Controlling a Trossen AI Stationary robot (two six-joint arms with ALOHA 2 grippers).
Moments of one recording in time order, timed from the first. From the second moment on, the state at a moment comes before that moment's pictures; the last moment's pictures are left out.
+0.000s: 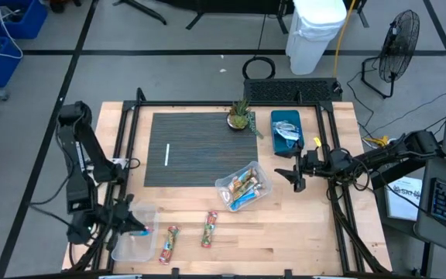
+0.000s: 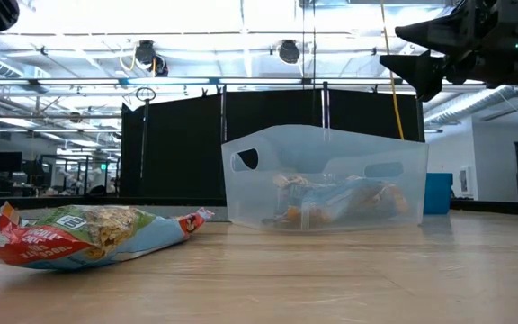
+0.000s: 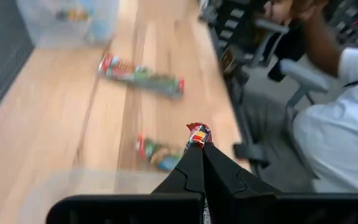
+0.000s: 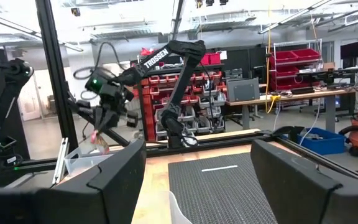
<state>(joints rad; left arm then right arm) -1.39 1.02 0.53 -0.33 -0.88 -1.13 0.15 0.85 0.02 1.06 0.24 0.07</state>
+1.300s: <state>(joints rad) -1.29 1.00 0.53 -0.54 -0.77 -1.33 0.15 0.85 0.02 1.04 0.26 0.09</state>
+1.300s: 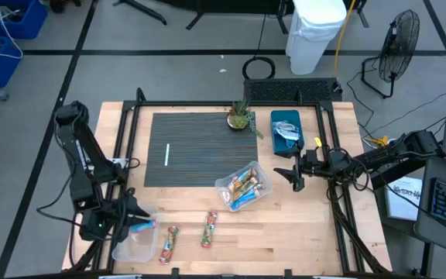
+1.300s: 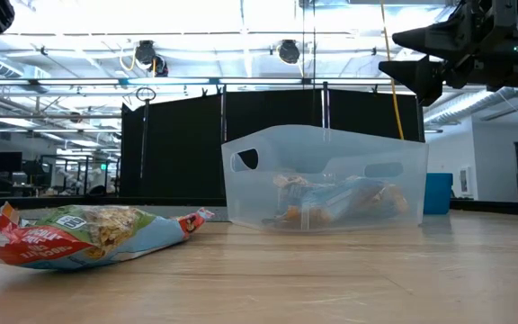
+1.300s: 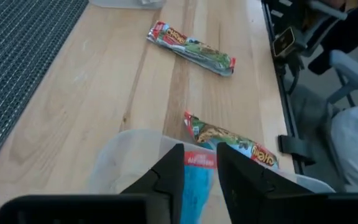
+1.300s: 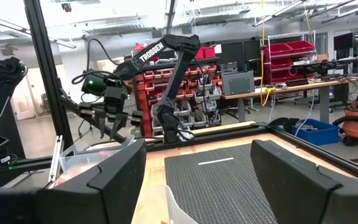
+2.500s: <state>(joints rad) -0.67 1.21 0.53 0.24 -0.18 -0.18 0.15 0.86 0.02 1.02 0.22 0.14</state>
